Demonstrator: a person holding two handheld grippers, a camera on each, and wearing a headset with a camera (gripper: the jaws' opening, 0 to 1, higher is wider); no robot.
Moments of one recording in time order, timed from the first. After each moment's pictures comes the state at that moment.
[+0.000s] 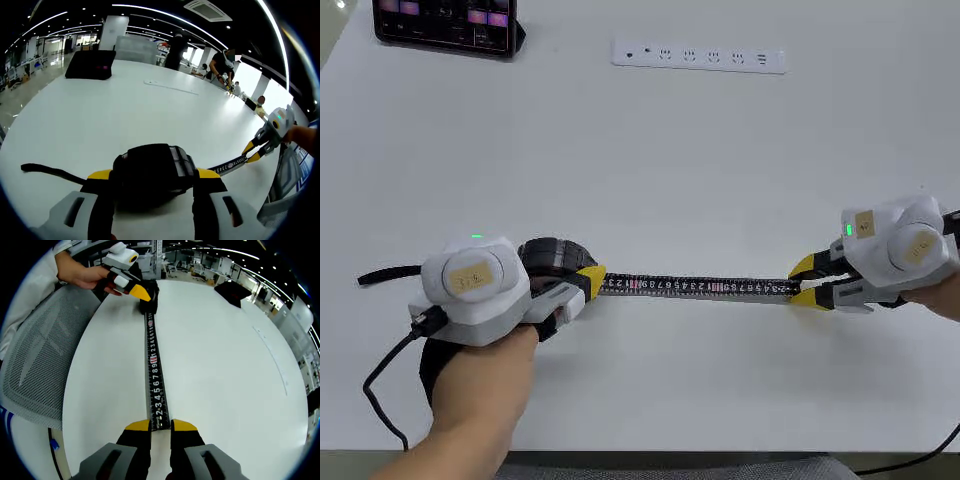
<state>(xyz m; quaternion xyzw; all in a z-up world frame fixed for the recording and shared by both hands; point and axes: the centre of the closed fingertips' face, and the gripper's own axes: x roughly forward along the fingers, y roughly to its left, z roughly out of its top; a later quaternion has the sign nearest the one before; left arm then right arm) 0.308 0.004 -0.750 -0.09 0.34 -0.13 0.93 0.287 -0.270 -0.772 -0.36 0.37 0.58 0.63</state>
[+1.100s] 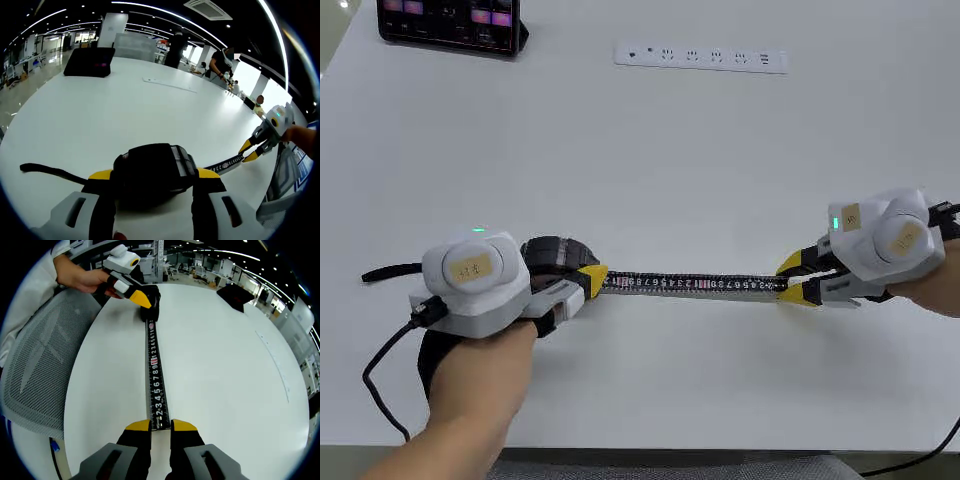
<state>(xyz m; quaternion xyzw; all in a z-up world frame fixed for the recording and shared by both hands) 0.306 0.005 -0.750 -0.09 0.35 -0.13 0.92 0.290 -0.247 -0.768 -0.35 0.37 0.59 0.63</state>
